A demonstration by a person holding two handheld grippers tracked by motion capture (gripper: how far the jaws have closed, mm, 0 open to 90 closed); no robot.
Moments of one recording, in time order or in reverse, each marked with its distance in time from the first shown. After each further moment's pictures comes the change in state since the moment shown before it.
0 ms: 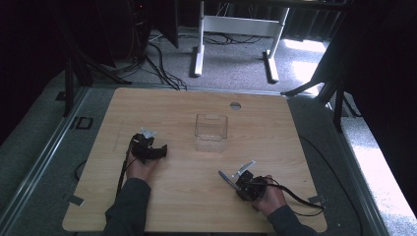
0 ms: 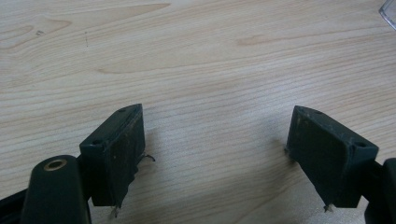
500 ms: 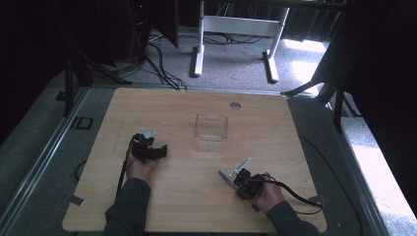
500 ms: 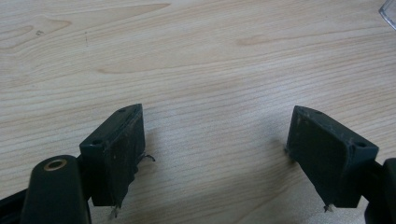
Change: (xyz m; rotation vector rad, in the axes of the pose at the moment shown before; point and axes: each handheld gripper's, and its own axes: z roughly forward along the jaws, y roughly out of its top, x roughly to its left) left arm 0.000 0.000 0.000 0.000 0.000 0.000; right arm -0.002 0.010 0.001 0.069 0.025 -0.020
